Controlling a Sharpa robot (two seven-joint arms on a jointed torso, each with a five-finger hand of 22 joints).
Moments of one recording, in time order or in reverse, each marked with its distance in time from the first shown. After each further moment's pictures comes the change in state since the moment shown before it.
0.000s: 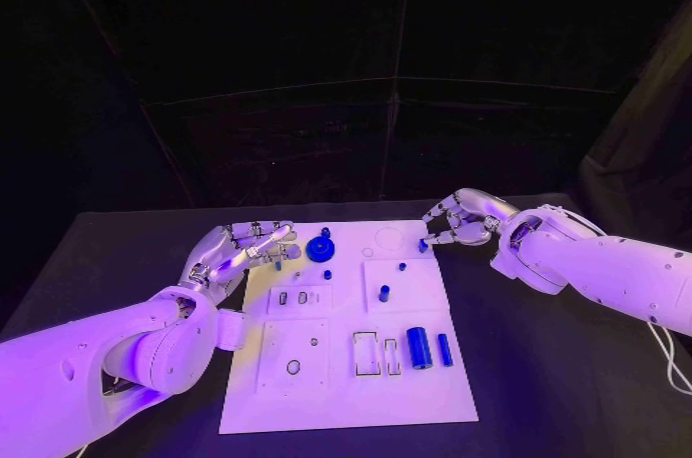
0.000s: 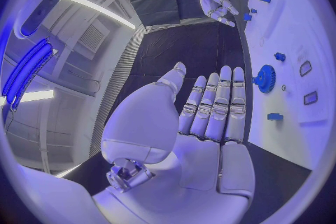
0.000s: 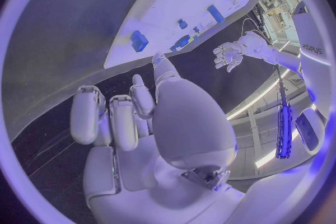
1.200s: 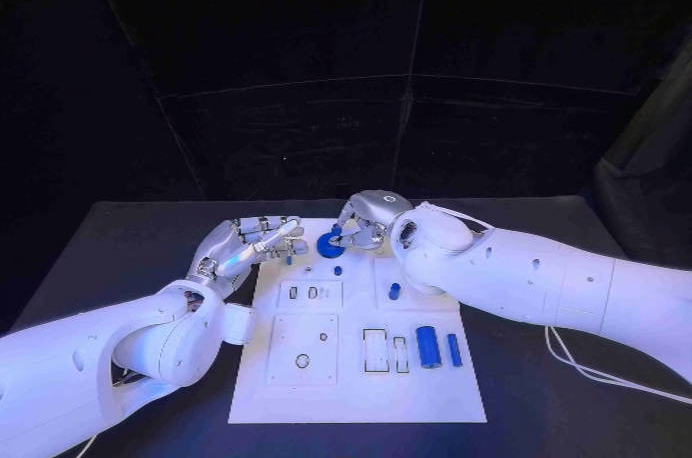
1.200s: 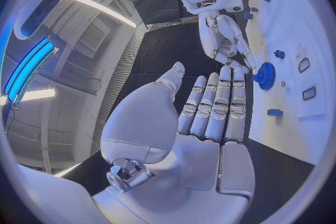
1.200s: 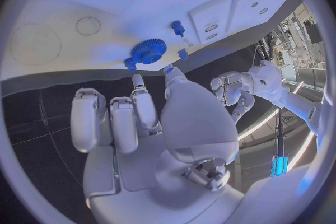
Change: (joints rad) left arm 0.001 0.000 0.001 0.008 0.000 -0.004 0.001; left_hand -0.007 -0.007 -0.007 0.018 0.000 0.000 0.000 0.004 0.000 0.000 0.000 0.004 0.000 -0.004 -0.004 0.004 0.000 0.000 0.000 0.000 0.004 0.003; right arm 0.022 0.374 0.002 0.005 -0.413 -0.016 -0.396; right_hand -0.165 0.026 0.031 0.114 0.119 0.013 0.003 0.007 0.002 0.068 0.007 0.118 0.068 0.000 0.000 0.046 0.000 0.000 0.058 0.007 0.042 0.043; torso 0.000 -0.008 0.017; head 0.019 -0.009
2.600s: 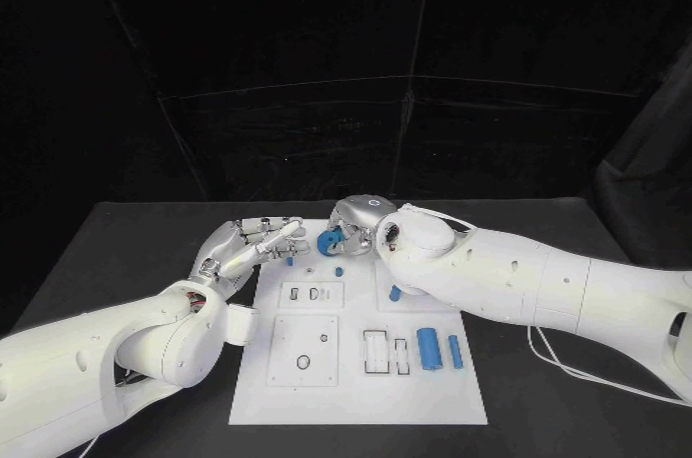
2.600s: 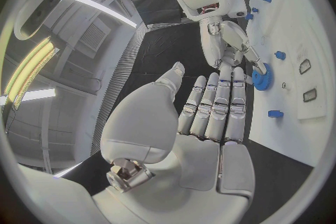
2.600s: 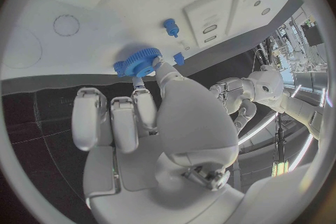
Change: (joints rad) left arm 0.000 0.005 0.000 0.000 0.000 -0.003 0.004; left_hand -0.002 -0.002 -0.003 0.003 0.000 0.000 0.000 0.000 0.000 0.000 0.000 0.000 0.000 0.000 0.000 0.004 0.001 0.000 -0.003 -0.003 0.000 0.001; right arm 0.000 0.084 0.001 -0.062 -0.041 0.081 -0.027; right_hand 0.106 -0.024 0.173 -0.136 -0.185 0.008 -0.002 -0.009 -0.003 -0.004 -0.004 -0.021 0.000 0.000 -0.007 0.000 0.000 0.000 -0.011 -0.018 -0.007 0.000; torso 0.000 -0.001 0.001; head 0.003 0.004
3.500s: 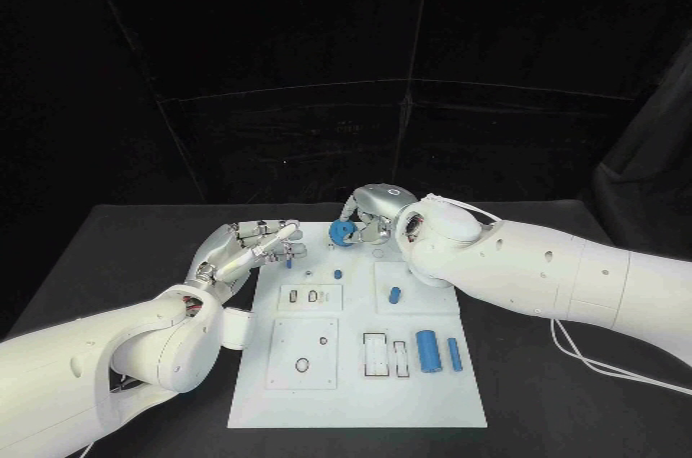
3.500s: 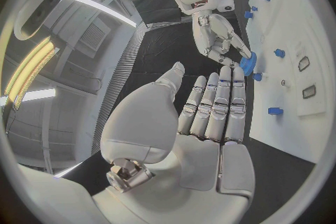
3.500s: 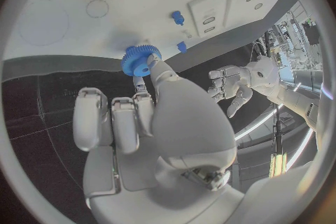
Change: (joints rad) left arm 0.000 -0.003 0.000 0.003 0.000 -0.003 0.001; left_hand 0.000 0.000 0.000 0.000 0.000 0.000 0.000 0.000 0.000 0.000 0.000 0.000 0.000 0.000 0.000 0.000 0.000 0.000 0.000 0.000 0.000 0.000; right arm 0.033 -0.092 0.001 0.076 0.044 -0.030 0.027; right_hand 0.093 0.057 -0.015 -0.018 0.010 0.044 -0.012 0.083 -0.040 0.050 -0.035 0.086 0.001 0.000 -0.019 0.004 0.000 0.000 0.003 -0.018 0.000 0.000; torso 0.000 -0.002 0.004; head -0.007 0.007
